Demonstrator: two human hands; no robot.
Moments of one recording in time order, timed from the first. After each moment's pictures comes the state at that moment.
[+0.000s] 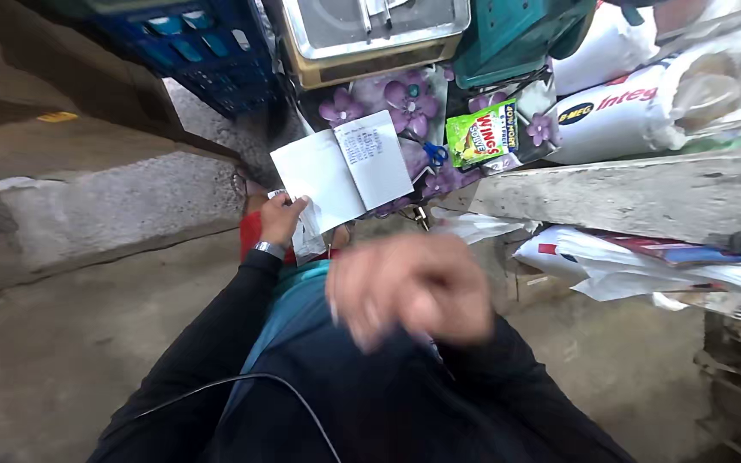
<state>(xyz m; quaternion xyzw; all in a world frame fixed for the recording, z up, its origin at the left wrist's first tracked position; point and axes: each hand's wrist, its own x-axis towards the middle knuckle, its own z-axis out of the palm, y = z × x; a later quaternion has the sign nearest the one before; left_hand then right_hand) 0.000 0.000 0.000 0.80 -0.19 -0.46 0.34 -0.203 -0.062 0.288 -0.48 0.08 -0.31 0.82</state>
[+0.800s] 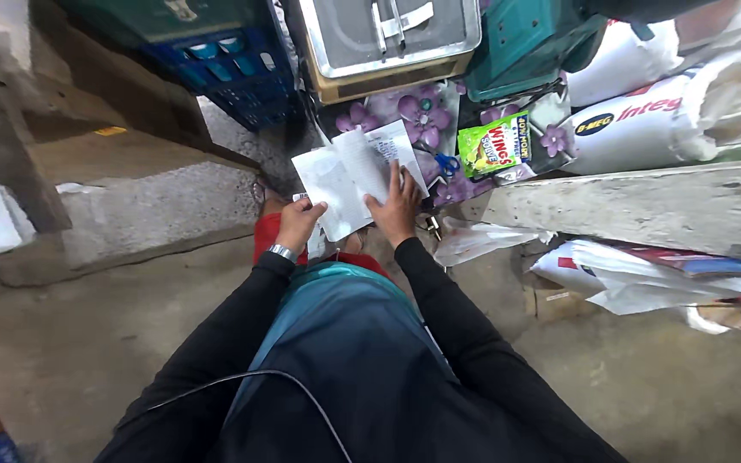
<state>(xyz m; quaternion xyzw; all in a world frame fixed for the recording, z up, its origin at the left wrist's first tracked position) -0.003 -0.006 0.022 0.74 -0.20 -0.51 0.39 -0.207 -0.112 0.016 -0.75 0.62 -0.09 0.22</state>
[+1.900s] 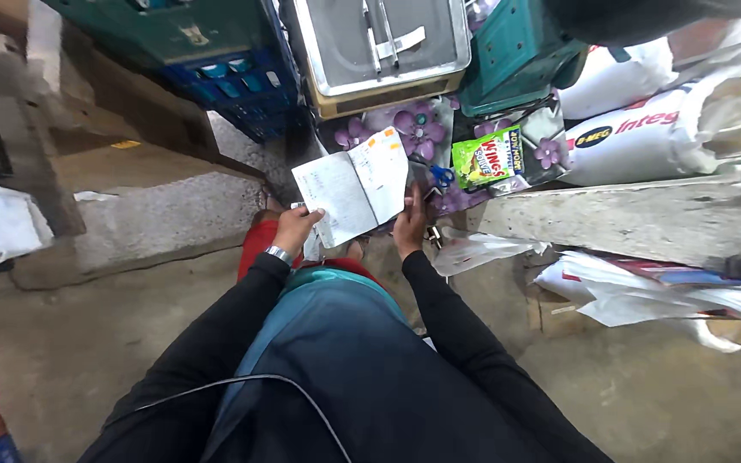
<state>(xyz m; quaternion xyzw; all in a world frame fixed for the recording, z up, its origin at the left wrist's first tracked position) 0.001 -0.014 0.028 0.76 -0.17 -0.52 0.34 -0.254 -0.098 0.002 -0.66 0.62 -0.25 0.35</state>
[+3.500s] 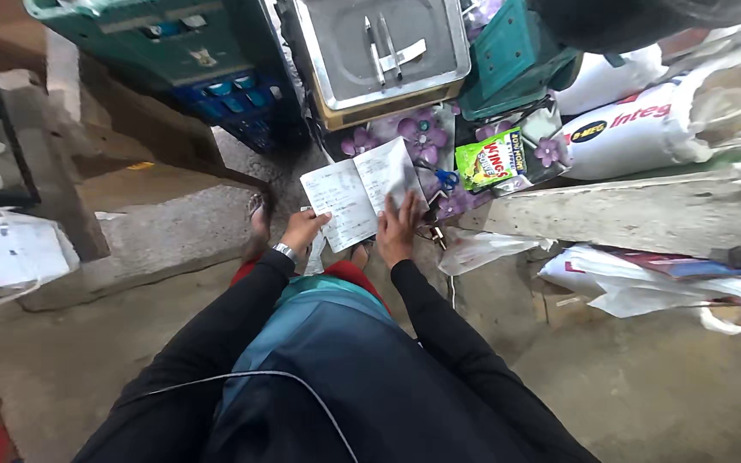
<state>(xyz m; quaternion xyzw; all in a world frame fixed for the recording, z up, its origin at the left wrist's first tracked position) 0.027 -0.027 0.027 0.74 -0.19 -0.57 0.30 -0.209 -0.066 0.001 -0.77 0.59 -0.13 0.21</state>
